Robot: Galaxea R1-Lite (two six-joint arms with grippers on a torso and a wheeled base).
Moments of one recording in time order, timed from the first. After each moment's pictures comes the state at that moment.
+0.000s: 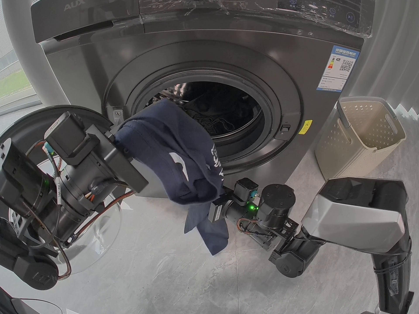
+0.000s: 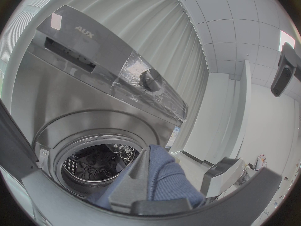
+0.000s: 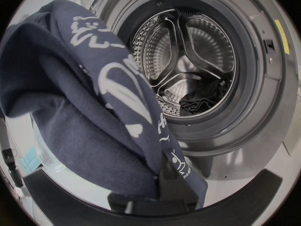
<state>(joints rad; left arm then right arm) -0.65 1.56 -0.48 -1.54 -0.15 -0.18 0.74 2.39 -0.95 -1.54 -0.06 0.14</state>
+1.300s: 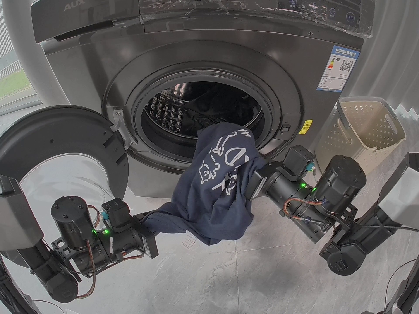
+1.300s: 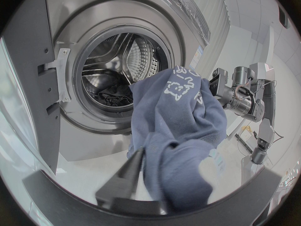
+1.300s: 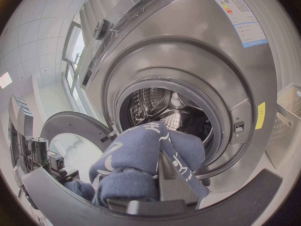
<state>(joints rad) -0.52 1.87 -0.20 -1.55 -0.21 -0.07 0.74 1.99 -0.68 -1.54 -0.13 0.15</state>
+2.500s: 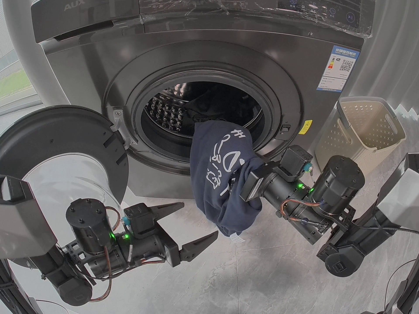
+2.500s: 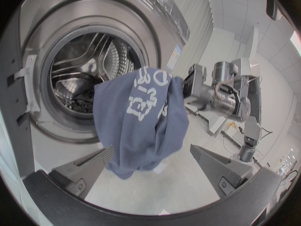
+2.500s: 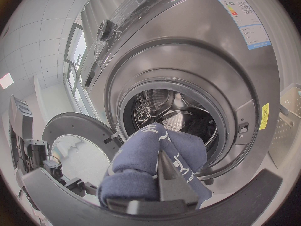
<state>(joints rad) -0.62 1.91 -0.27 -1.55 -0.27 -0.04 0.76 1.99 -0.69 -1.54 -0.13 0.15</state>
